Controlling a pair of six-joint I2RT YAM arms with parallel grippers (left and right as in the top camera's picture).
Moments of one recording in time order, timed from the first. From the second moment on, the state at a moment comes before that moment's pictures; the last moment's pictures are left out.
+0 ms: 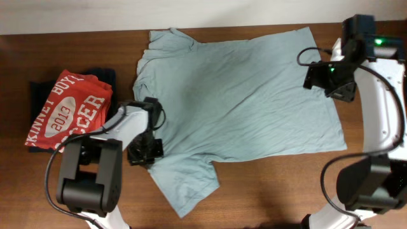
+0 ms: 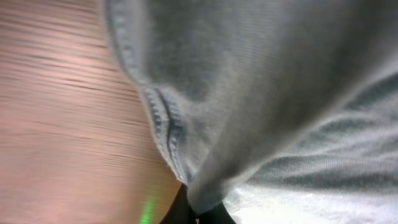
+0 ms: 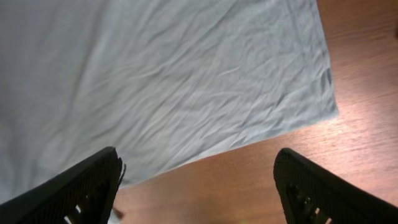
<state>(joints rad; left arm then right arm) -0.22 1.91 1.11 -1.10 -0.02 -0.37 -0.15 1.83 1.84 -1.38 -0.06 0.22</state>
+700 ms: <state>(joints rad) -0.09 1.92 1.11 -1.14 -0.16 -0.35 -0.31 1.84 1.75 -1.32 -0.10 0.22</state>
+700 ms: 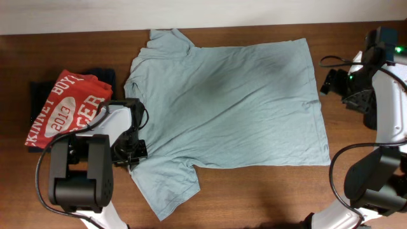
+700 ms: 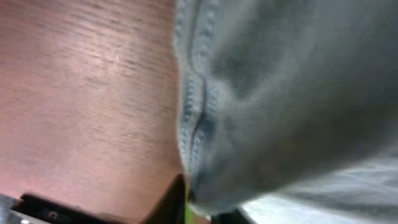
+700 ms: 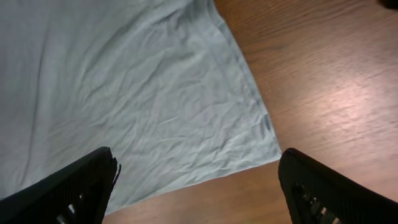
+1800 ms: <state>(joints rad) -0.29 1.08 1.35 -1.31 -0.19 -0.27 -0.36 1.63 1.74 -1.43 -0.29 0.17</state>
